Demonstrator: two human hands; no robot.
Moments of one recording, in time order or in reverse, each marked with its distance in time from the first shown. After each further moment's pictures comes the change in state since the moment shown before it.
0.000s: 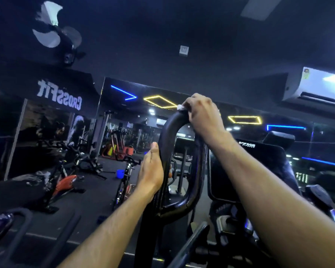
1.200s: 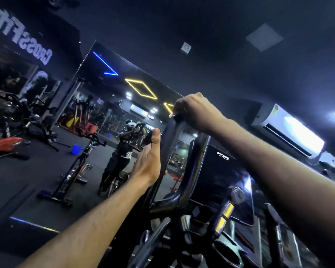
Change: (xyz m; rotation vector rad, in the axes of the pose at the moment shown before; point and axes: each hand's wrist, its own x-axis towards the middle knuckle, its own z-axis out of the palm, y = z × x) left_hand -0.007 0.006 -0.016 -0.180 -0.134 -0.026; right_hand 0.031 -0.052 -0.018 -0.265 -0.466 -0.365
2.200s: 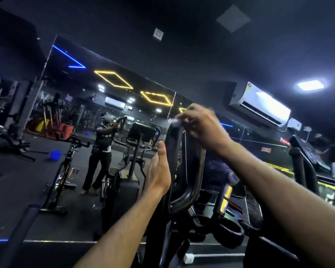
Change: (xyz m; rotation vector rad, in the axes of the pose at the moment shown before) left_hand -0.008 0.006 -0.015 0.030 -0.122 -0.090; right_hand -0.040 -0.018 0.005 0.218 0.185 0.185
